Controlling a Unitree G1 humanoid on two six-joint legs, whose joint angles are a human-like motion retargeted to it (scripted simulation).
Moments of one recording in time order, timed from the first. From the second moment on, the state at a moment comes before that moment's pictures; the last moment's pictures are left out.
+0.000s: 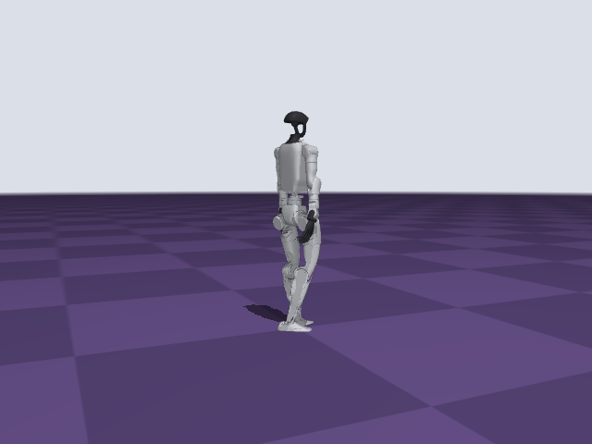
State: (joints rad) left arm -0.10 0.10 0.26 1.49 0.14 0.17 -0.26; right arm 0.08 -0.21 0.07 1.62 -0.45 0.24 0.22; waist -0.09 0.05 -0.10; left_leg -0.16 -0.13 0.12 0.04 0.04 0.14; right_leg 0.02 -0.05 -0.81 0.20 -0.27 0.02
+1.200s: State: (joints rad) left arm -0.01 0.23 0.39 1.64 0.13 0.20 -0.21; right arm -0.09 -0.18 0.14 1.47 -0.51 0.21 0.17; waist -0.03 0.01 -0.03; left_leg -0.06 -0.09 0.26 0.00 0.01 0.14; right_leg 0.03 -0.02 -0.67 0.16 -0.22 0.00
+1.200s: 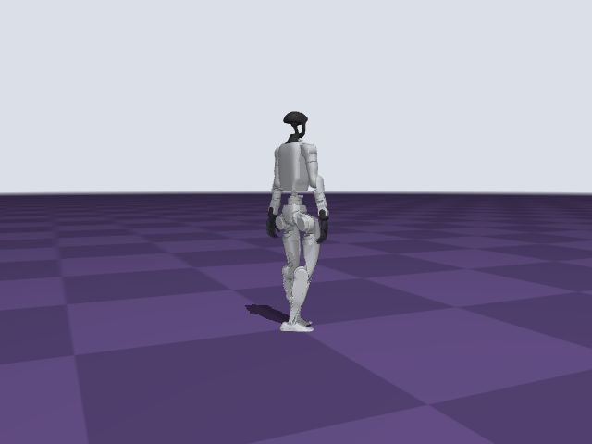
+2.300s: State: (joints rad) left arm 0.02 0.16 0.35 1.66 0.14 0.18 -0.19; right arm -0.03 -0.09 0.15 1.39 -0.45 0.20 0.28; waist -0.18 0.05 -0.11; left_leg -0.06 -0.04 0.37 -0.01 -0.05 0.12; right_leg -0.07 0.01 -0.40 0.09 -0.10 -0.04
